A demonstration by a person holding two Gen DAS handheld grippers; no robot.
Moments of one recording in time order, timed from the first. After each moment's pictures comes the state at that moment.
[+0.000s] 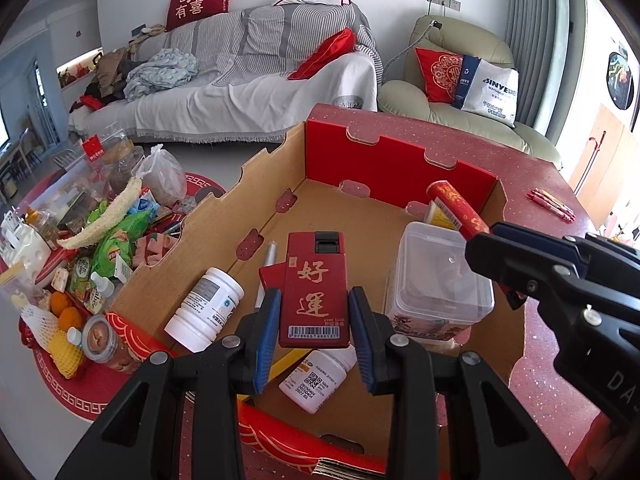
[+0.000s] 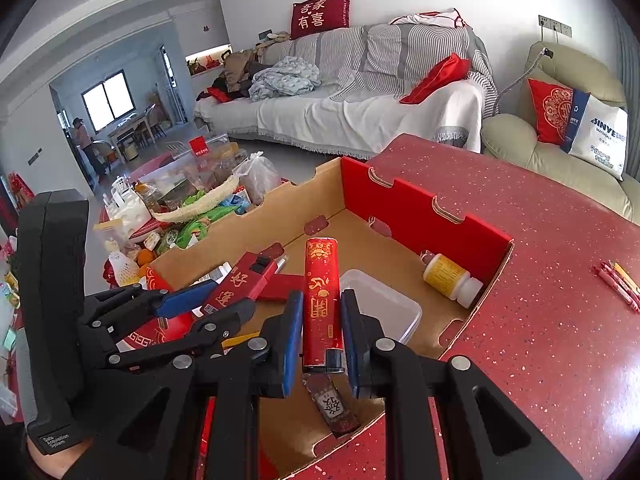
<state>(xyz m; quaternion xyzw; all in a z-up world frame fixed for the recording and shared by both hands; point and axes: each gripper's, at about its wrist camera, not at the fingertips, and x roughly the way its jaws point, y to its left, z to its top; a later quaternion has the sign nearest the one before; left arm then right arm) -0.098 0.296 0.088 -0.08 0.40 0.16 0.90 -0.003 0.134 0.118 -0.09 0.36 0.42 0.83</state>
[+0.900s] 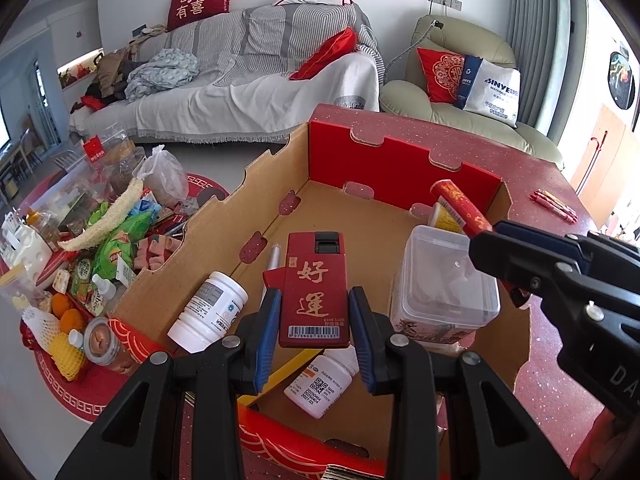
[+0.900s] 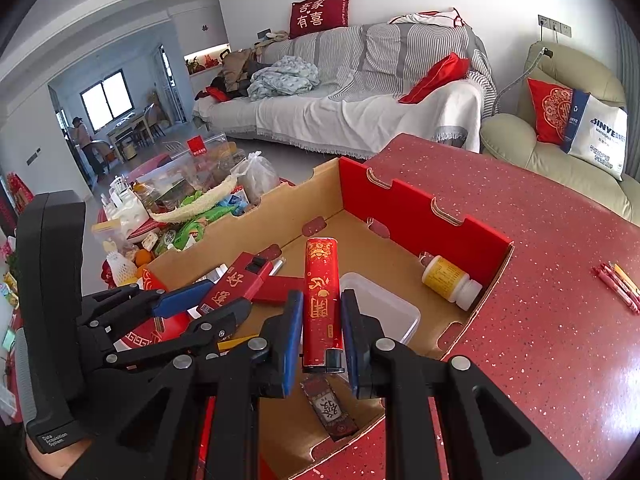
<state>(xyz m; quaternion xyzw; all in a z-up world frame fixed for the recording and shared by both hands) -0.097 0.305 0.086 -0.08 0.40 0.16 0.90 -0.001 0.137 0.118 -0.09 0.36 0.42 0.83</state>
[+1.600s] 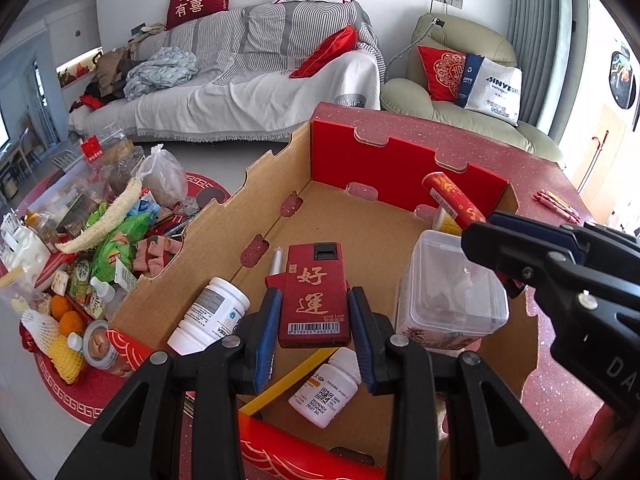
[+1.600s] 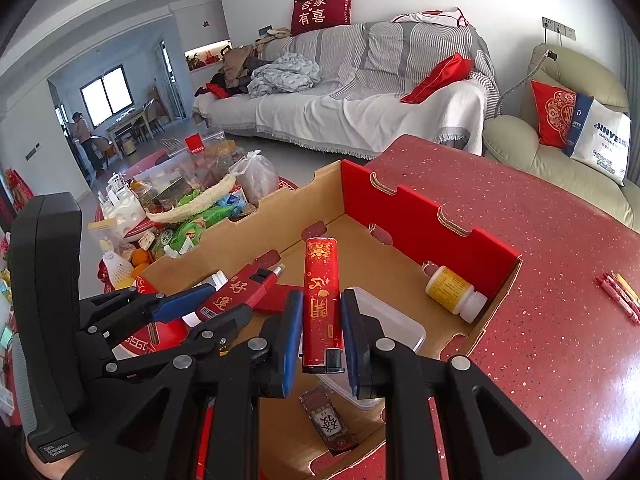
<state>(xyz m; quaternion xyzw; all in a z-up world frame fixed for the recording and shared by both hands) -0.089 0.310 0.085 -0.08 0.40 0.16 0.90 0.009 0.151 0.117 -0.10 0.36 0.42 0.83</state>
